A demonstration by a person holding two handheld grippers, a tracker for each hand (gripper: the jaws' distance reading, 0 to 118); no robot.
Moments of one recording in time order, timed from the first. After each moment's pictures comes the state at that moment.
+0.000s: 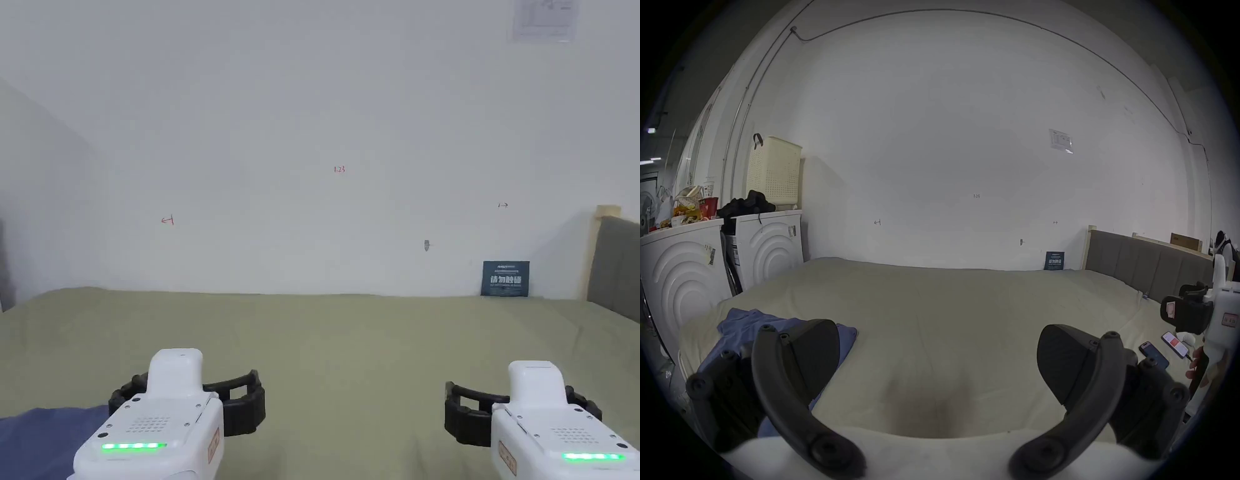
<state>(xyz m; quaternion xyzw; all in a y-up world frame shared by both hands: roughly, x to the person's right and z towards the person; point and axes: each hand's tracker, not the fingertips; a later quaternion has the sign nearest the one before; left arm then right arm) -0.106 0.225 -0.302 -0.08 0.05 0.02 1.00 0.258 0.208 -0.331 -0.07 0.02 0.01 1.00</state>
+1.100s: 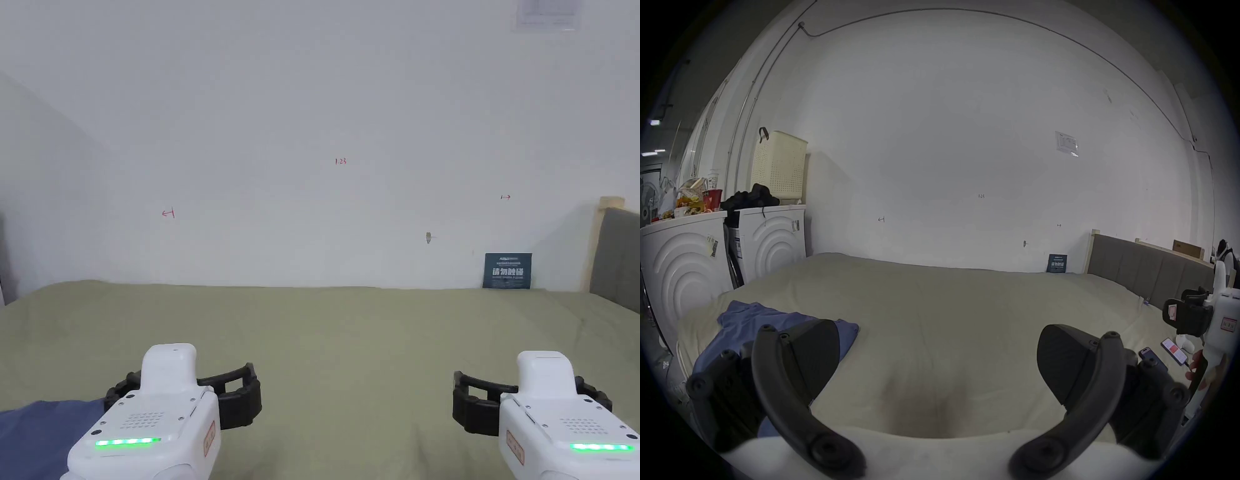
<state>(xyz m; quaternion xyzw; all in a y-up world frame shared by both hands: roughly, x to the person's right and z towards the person) -0.111 0.222 -0.304 -0.08 0.06 0.04 0.99 0.264 0.210 -0.334 -0.07 0.01 0.01 1.00</state>
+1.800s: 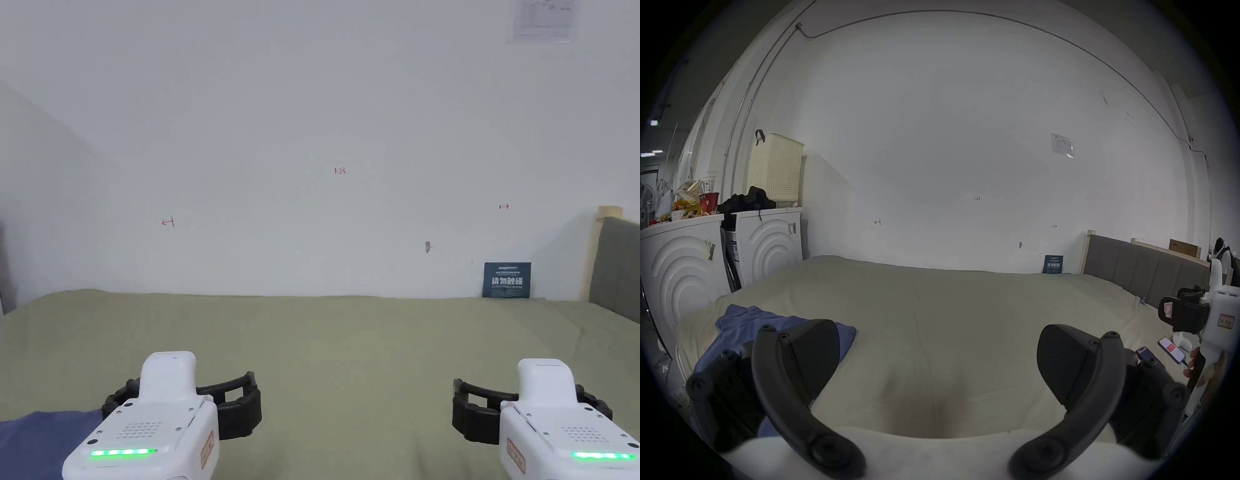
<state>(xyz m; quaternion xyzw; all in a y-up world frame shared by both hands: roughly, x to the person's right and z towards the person) -0.109 0.228 -0.299 -0.08 0.05 0.03 1.00 0.264 0.214 -0.333 -0.07 0.01 0.01 1.00</state>
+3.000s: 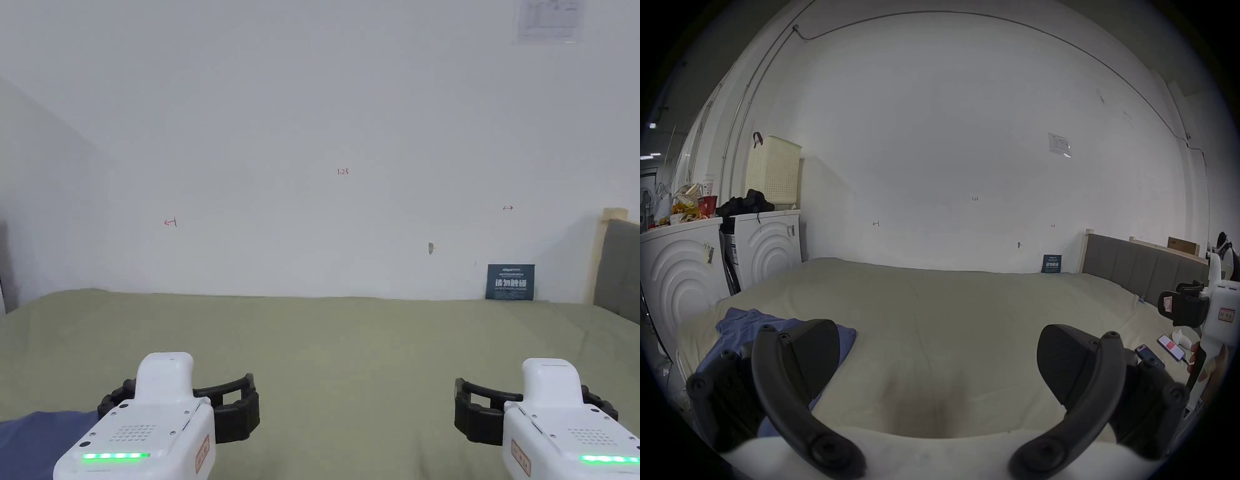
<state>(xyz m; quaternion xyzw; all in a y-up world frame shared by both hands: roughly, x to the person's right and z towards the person) -0.111 0.230 -0.298 -0.08 0.05 0.03 1.00 0.264 0.219 -0.333 -0.06 0.01 0.01 1.00</state>
